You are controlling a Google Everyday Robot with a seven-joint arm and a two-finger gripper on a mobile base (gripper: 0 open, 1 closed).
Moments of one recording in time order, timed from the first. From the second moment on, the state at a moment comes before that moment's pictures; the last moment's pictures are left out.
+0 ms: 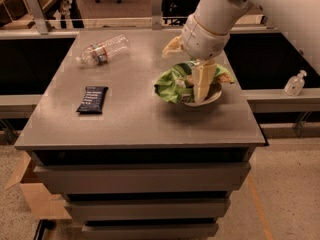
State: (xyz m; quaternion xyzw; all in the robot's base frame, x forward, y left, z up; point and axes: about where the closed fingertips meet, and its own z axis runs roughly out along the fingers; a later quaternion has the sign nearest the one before) arm 0.584 -0.064 0.912 -0.86 0.48 0.02 0.18
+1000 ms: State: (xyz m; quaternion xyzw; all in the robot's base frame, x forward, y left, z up) arm 0.583 -0.057 0.920 -0.86 0.47 0.01 0.19
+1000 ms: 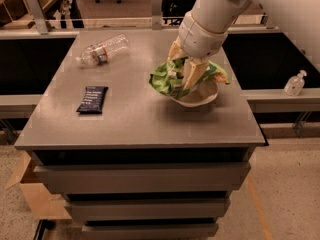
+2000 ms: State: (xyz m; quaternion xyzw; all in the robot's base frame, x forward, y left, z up) arm 0.606 -0.007 0.993 -0.88 0.39 -0.07 0.25
